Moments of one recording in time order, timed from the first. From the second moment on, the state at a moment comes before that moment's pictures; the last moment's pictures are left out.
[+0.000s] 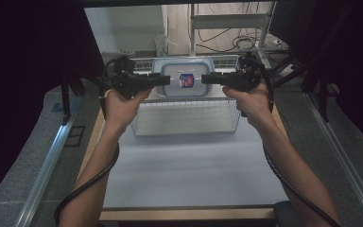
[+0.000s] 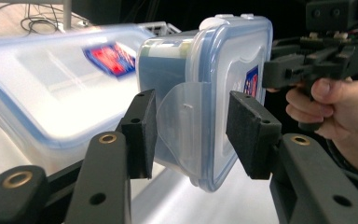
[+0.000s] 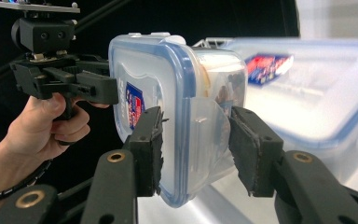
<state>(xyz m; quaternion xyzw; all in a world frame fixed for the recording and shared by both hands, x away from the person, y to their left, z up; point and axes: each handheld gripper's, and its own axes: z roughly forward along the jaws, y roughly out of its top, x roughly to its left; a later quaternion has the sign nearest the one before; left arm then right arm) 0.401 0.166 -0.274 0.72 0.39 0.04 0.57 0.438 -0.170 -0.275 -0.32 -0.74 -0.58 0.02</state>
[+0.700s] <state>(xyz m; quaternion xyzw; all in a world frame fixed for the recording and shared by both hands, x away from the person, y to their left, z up) 0.451 0.171 -0.272 0.69 0.43 0.02 0.58 0.491 -0.159 -0.265 -0.36 -0.73 -0.58 0.03</state>
